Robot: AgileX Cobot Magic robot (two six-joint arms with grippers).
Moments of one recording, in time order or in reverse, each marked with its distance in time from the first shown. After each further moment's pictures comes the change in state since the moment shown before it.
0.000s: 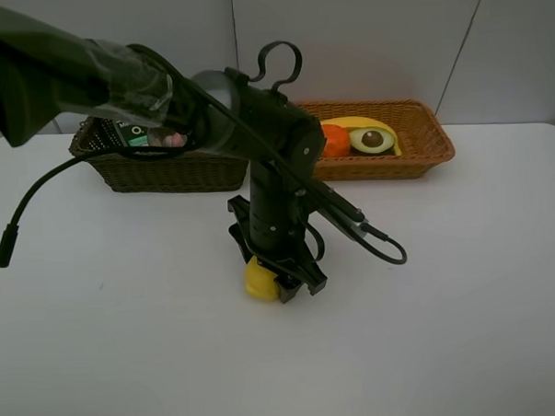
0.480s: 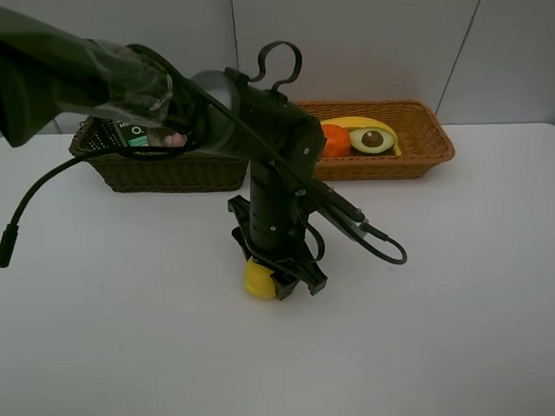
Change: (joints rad) left arm 0.000 0.000 0.000 0.000 0.000 0.000; right arm 0.000 0.000 0.000 0.000 0.000 0.000
